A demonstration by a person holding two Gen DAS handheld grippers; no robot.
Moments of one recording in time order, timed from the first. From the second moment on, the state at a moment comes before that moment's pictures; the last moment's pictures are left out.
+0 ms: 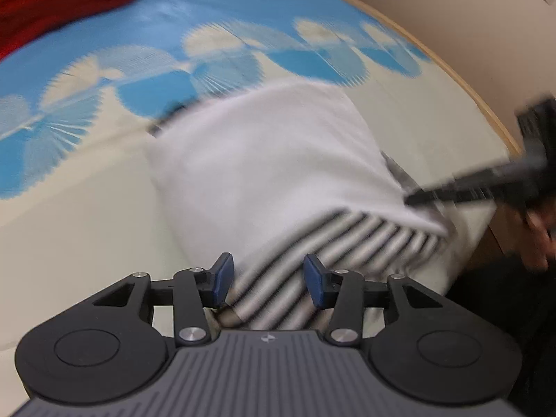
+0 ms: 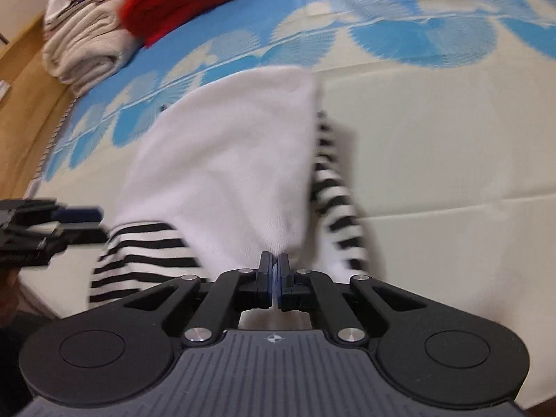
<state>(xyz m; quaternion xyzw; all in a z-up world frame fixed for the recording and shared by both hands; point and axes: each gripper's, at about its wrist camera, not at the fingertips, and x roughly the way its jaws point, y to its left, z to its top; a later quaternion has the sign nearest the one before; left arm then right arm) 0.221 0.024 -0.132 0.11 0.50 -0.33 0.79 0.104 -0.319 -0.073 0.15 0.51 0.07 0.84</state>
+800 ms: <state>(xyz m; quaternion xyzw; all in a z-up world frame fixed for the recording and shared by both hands) 0.174 0.046 -0.052 0.07 0.37 -0.15 0.92 0.014 -0.298 0.023 0.07 0.31 -0.06 0.95</state>
